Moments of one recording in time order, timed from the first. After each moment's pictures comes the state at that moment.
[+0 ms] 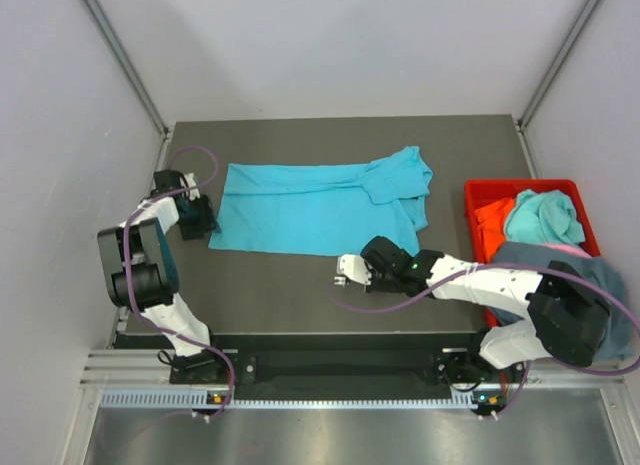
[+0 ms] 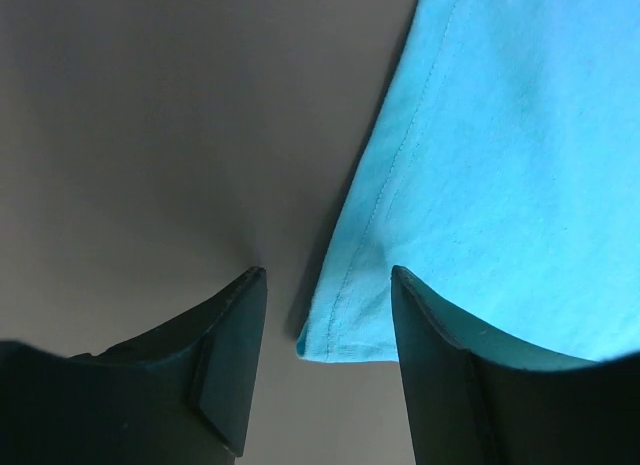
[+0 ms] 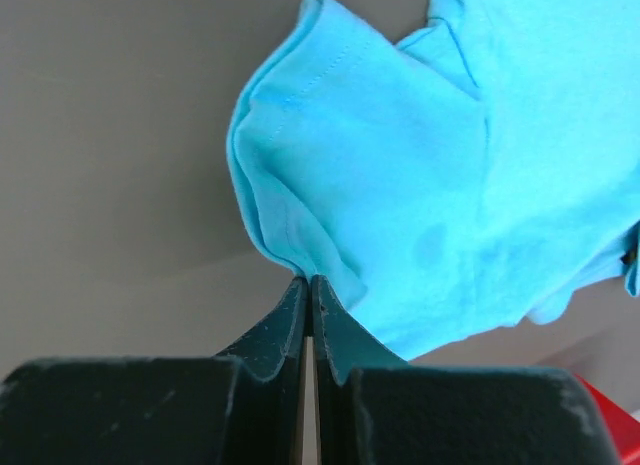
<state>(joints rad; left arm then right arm) 0.25 1.74 1.06 -0.43 0.21 -0.07 0.95 1.37 0.73 -0.43 0.18 -0.62</state>
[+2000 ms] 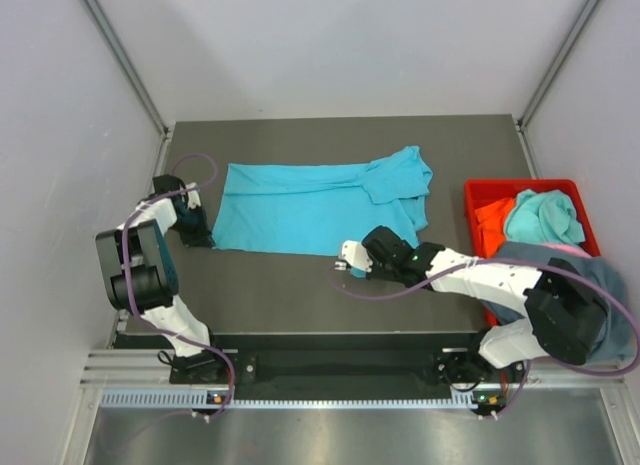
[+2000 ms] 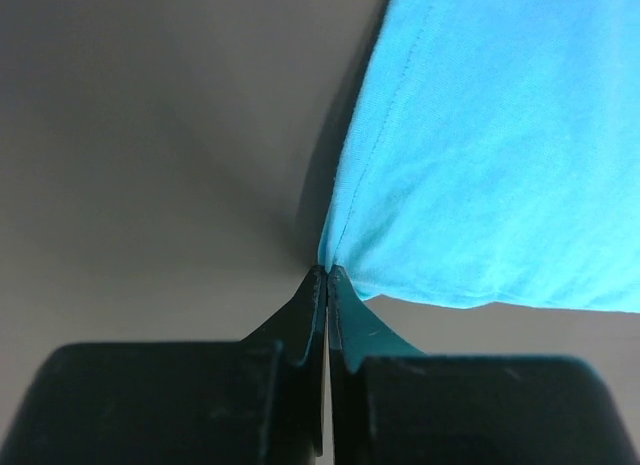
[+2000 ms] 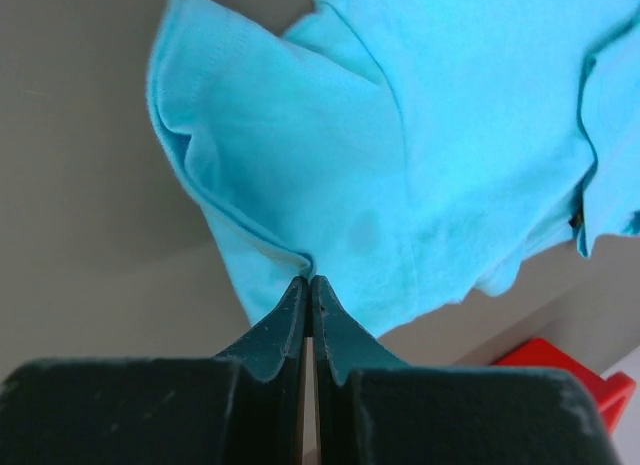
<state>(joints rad) 0.28 1.73 1.05 -0.56 0.25 -0.05 0.90 1.39 0.77 -0.40 0.26 -0.62</state>
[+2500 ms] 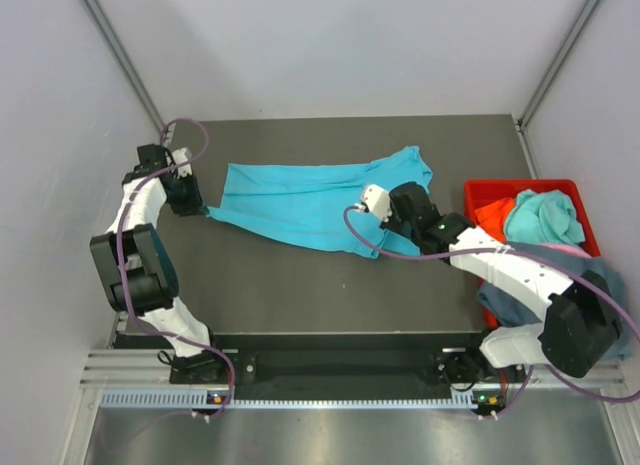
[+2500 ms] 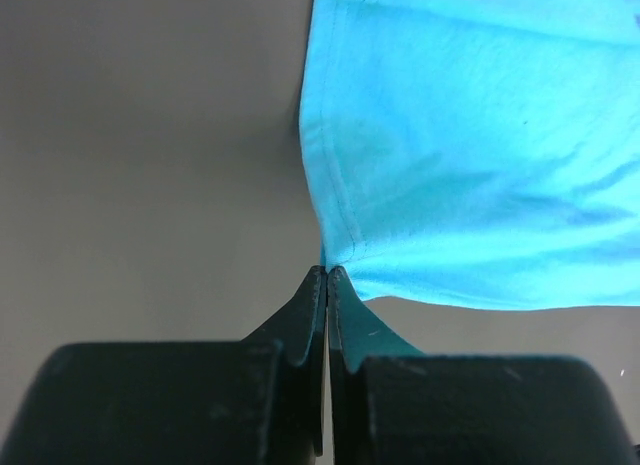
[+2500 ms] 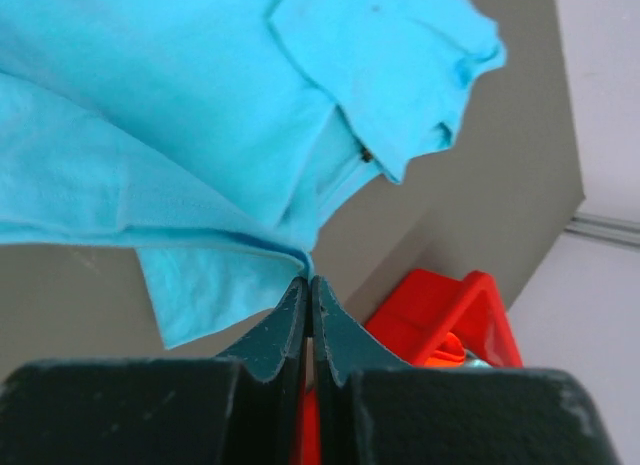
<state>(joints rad) 0.28 1.70 1.30 -0.67 0.33 0.00 0.67 1.31 0.92 -0.38 0.32 -0.63</state>
